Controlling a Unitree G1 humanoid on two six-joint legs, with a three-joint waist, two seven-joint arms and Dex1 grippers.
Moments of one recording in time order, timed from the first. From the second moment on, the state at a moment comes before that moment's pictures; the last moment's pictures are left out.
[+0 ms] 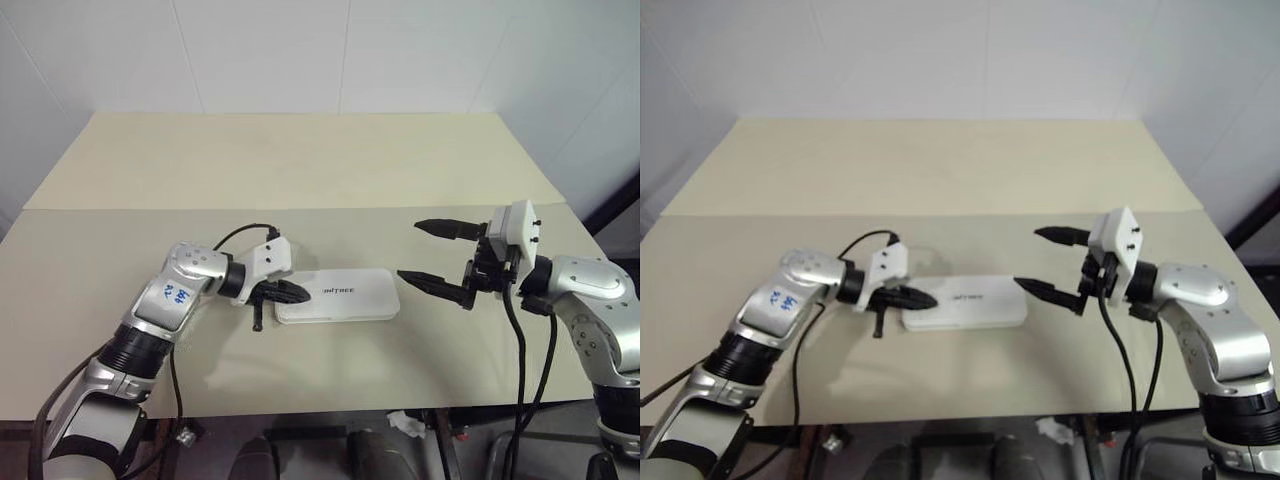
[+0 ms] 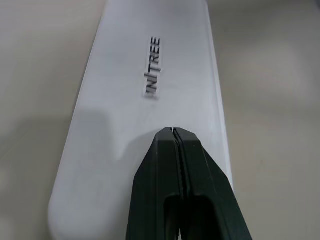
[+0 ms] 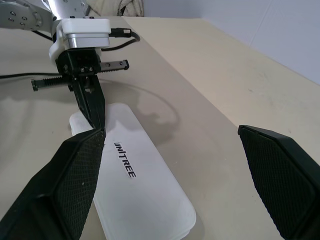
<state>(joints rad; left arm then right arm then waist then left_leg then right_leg) -0.66 0.60 -0.28 0.03 -0.13 0.48 -1.13 -0.37 -0.74 -0.14 -0.27 0.56 0.37 1.00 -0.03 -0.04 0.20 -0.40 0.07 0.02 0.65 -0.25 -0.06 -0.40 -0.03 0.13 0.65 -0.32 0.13</state>
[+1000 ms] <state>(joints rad) -0.45 0.76 0.21 -0.03 -0.39 0.42 -1.06 -0.42 -0.83 -0.14 -0.07 0.50 0.28 1.13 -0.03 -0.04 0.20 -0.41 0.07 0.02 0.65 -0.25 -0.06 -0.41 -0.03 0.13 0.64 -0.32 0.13</state>
